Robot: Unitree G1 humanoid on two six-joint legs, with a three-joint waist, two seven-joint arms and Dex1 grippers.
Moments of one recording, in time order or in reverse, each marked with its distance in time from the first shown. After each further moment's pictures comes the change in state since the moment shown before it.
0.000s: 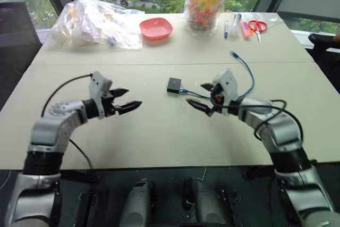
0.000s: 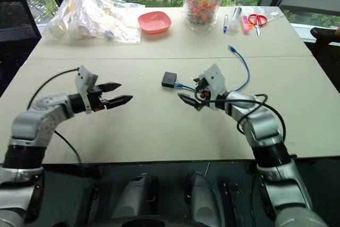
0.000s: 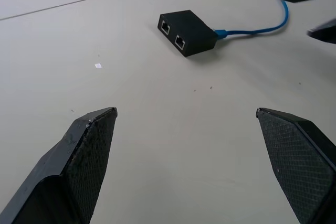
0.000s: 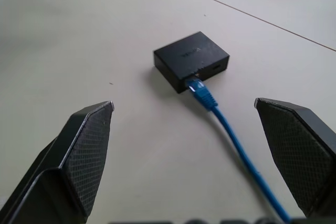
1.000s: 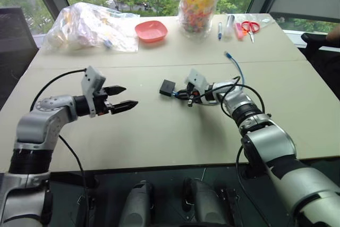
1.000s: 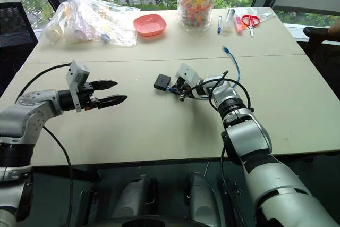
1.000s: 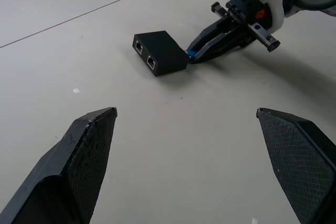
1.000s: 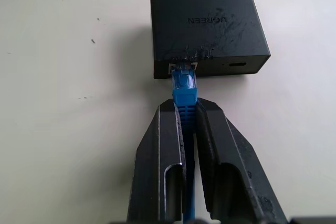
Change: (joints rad) left arm -0.053 -0.028 0.001 0.067 -0.018 0.015 -0.063; right arm -0.490 0.224 0.097 1.089 -0.421 -0.678 0.273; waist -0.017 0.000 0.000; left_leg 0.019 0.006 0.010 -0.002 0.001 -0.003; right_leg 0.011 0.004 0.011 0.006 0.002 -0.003
